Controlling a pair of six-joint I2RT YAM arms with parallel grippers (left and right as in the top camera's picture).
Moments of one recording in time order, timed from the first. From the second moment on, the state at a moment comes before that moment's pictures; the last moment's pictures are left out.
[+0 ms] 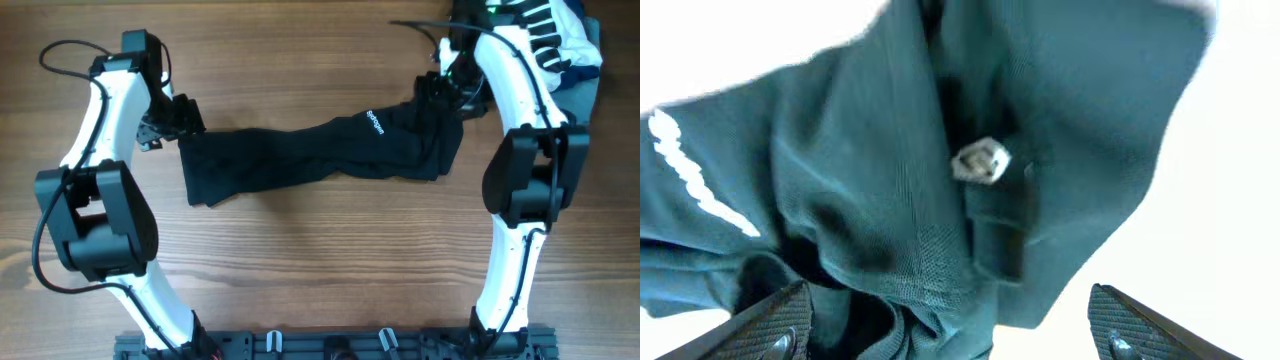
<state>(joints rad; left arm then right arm) 0.11 2.01 1.61 -1.10 0.00 -0.24 0.05 2.32 2.13 -1.42 -0.13 0.07</state>
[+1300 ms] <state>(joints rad) 0.22 1.90 1.17 -0.80 0.19 -0.14 0.03 2.23 2.16 -1.40 -0.30 -0.03</state>
